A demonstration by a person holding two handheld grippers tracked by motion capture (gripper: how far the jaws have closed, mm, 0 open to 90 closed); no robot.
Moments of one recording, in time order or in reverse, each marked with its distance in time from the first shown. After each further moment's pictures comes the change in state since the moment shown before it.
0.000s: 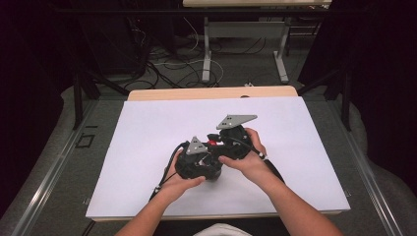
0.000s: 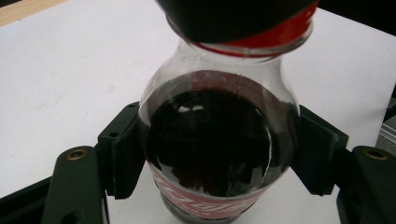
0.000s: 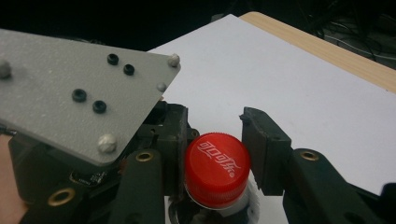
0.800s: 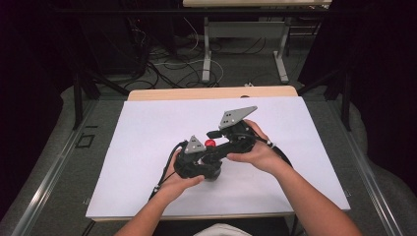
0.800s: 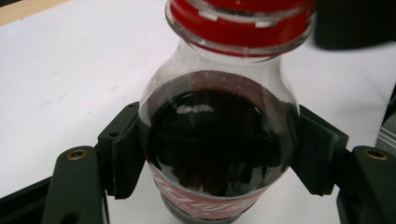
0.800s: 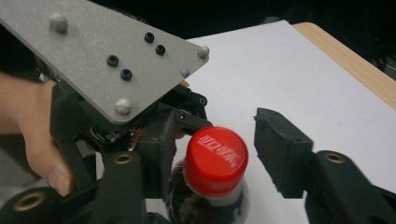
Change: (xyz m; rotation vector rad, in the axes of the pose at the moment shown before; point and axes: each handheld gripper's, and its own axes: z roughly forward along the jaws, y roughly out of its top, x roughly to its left) left arm 0.003 0.000 -0.002 -0.008 0.003 -0.015; right arm -0.018 0.007 -0.003 0.028 0.176 -0.162
